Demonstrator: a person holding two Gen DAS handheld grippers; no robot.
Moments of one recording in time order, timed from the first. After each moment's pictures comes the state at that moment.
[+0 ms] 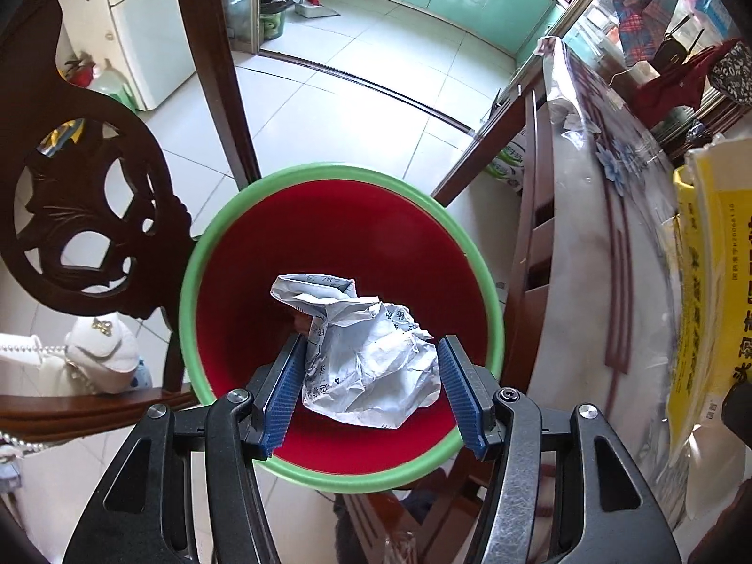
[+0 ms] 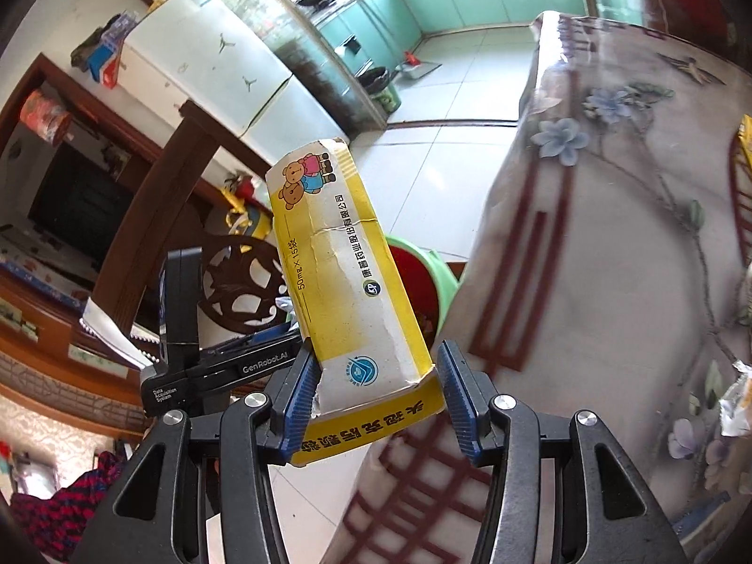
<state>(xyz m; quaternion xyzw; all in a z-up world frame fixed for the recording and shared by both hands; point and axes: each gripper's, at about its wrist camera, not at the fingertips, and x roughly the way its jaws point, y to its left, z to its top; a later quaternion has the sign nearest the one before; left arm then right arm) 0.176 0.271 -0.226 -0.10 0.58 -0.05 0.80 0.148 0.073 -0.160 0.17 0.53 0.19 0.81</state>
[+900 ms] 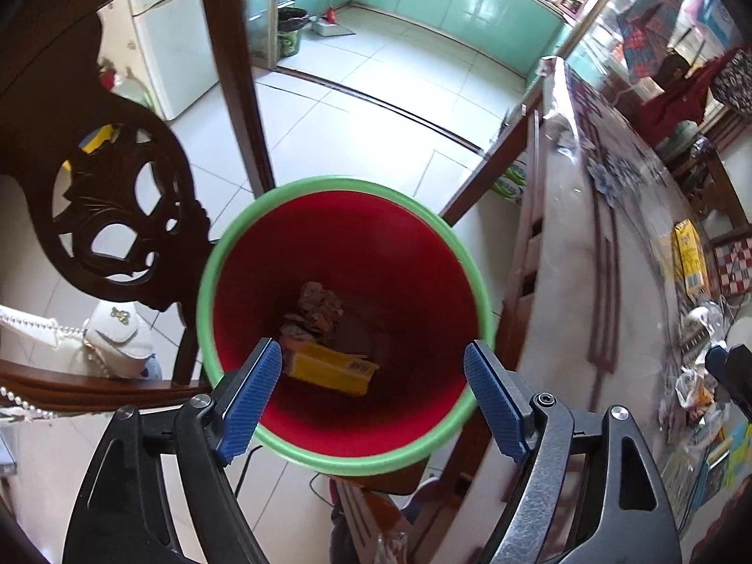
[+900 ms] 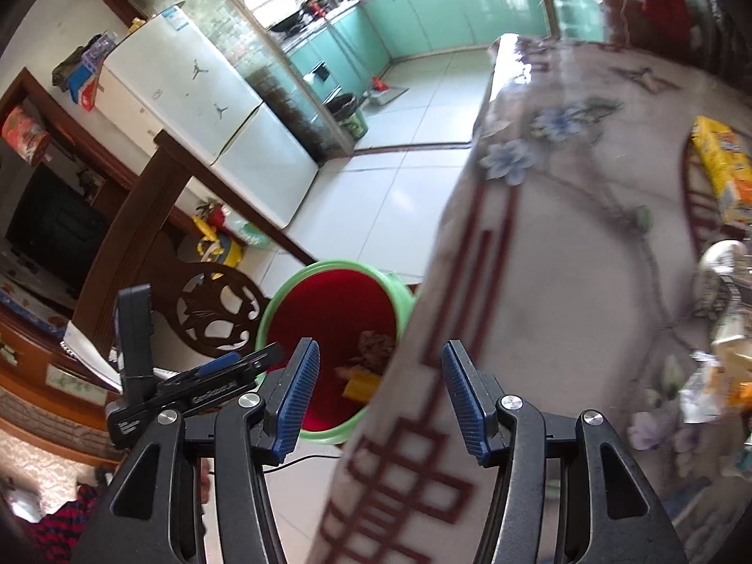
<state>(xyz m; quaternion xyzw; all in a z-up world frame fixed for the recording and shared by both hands) 0.156 0.259 -0.204 -0.11 0.56 -0.03 0.82 0.123 0.026 -0.140 0.17 0.49 0.11 0.85</state>
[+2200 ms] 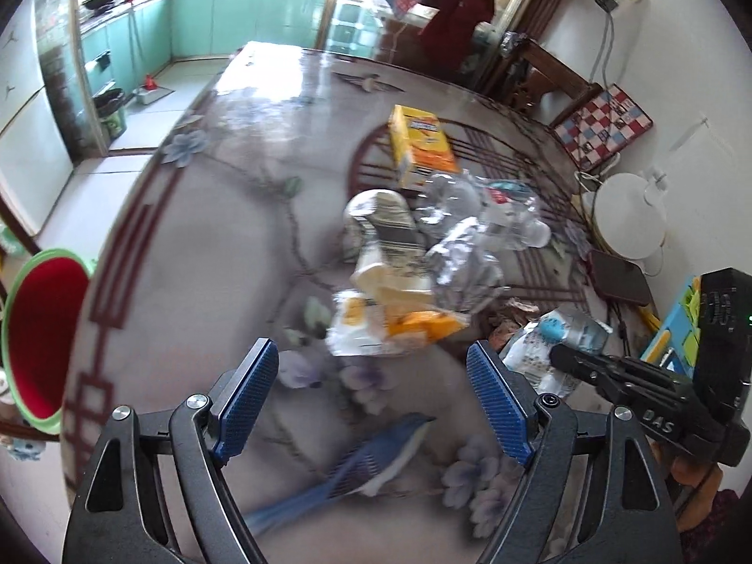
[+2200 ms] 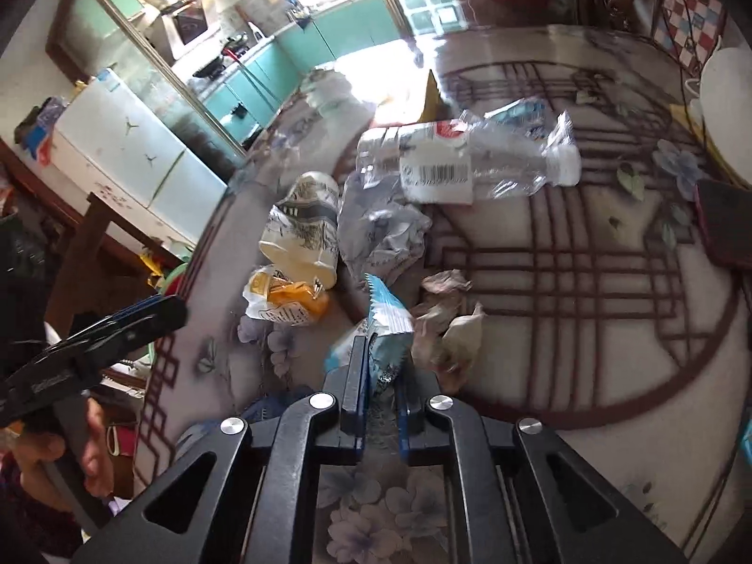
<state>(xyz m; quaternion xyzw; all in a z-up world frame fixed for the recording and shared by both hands) 0.063 -0.055 -0.135 -0.02 0.50 -0.24 0.83 -0.028 -0.278 -0.153 0.20 0.47 0.03 0.86</state>
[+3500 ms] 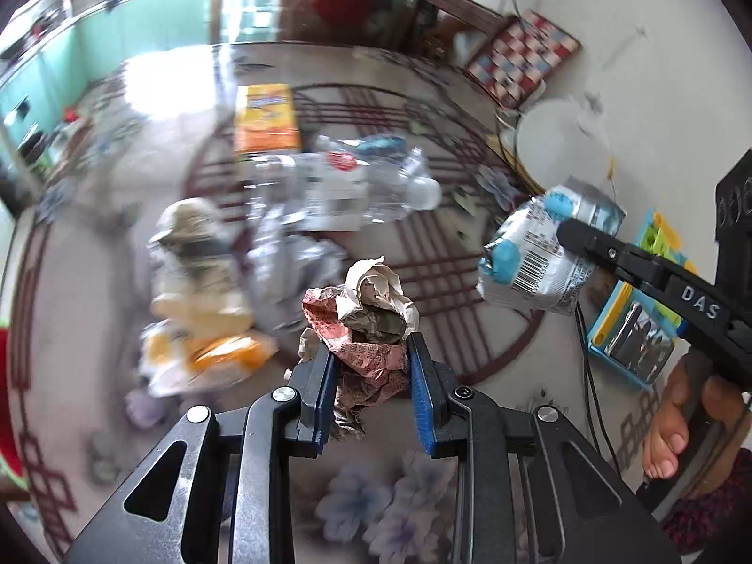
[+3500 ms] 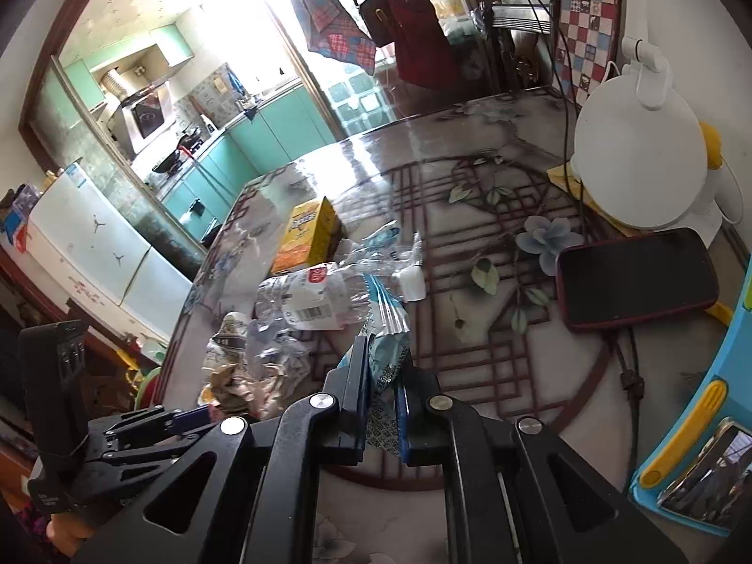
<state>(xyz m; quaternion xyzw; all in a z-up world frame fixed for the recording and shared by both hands) 0.042 -0.146 -0.124 0.04 0.51 -0.32 0.79 -0.048 -0.367 -0.111 0.24 0.39 -0.06 0.89</state>
